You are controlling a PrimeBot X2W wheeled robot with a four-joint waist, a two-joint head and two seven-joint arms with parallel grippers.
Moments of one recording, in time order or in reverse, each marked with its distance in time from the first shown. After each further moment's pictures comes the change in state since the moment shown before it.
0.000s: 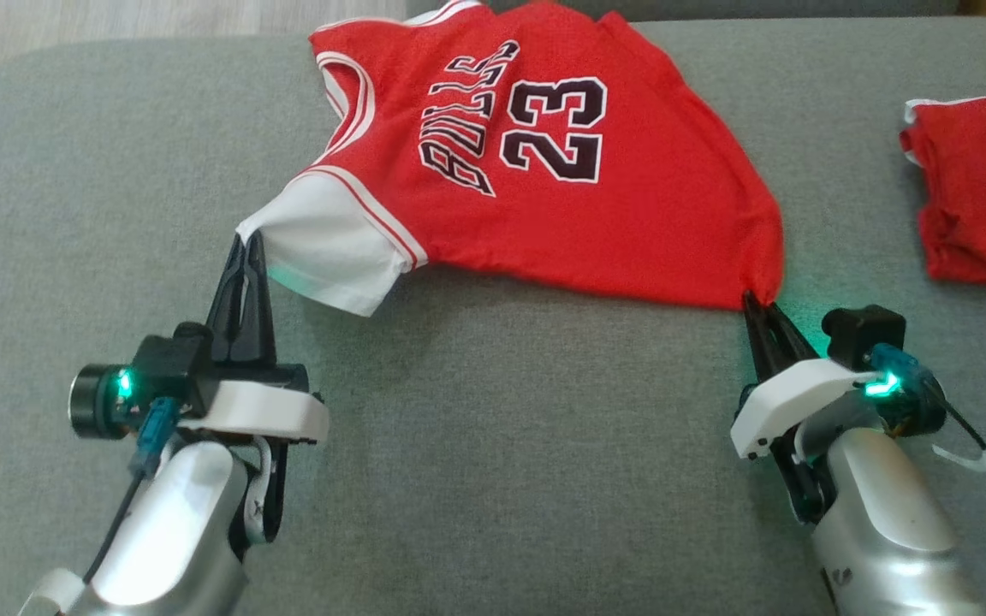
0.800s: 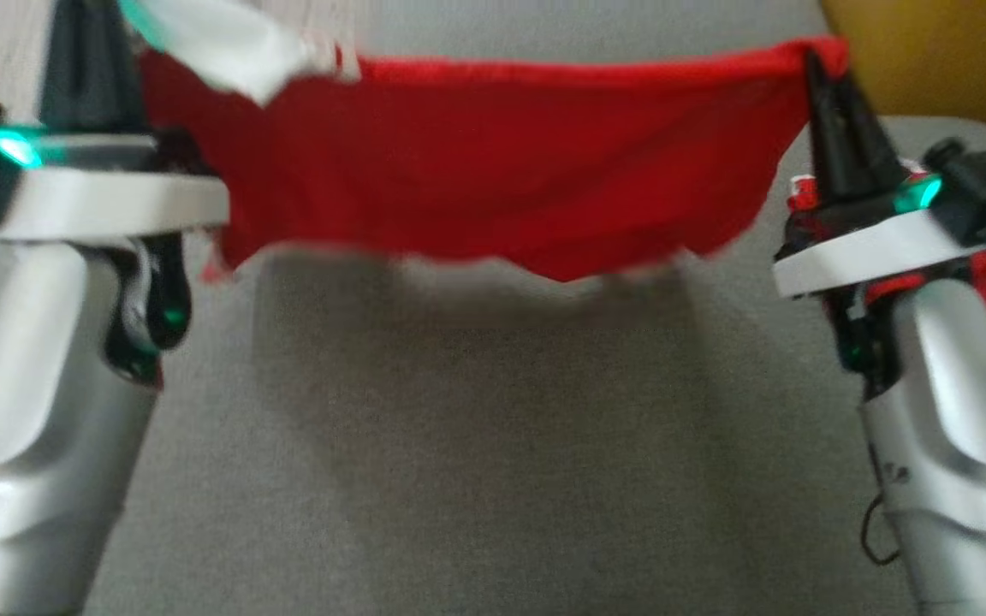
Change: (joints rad) left arm -0.282 0.052 0.152 -0.167 -0.100 -0.091 0.058; right arm -0.123 -0.067 0.062 -0.416 0.026 0.000 -0.067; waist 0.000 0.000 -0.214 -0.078
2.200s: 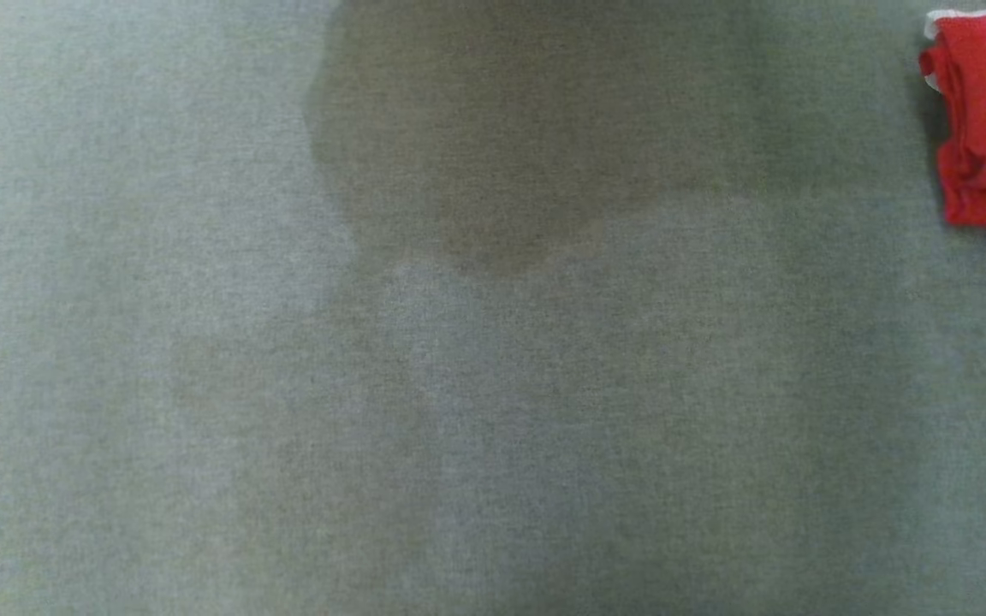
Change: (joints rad) left arm -0.740 0.031 -0.064 0.691 0.091 -0.234 -0.008; right arm -0.761 -0.102 0.051 0.553 -0.123 0.000 -0.015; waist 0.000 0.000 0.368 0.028
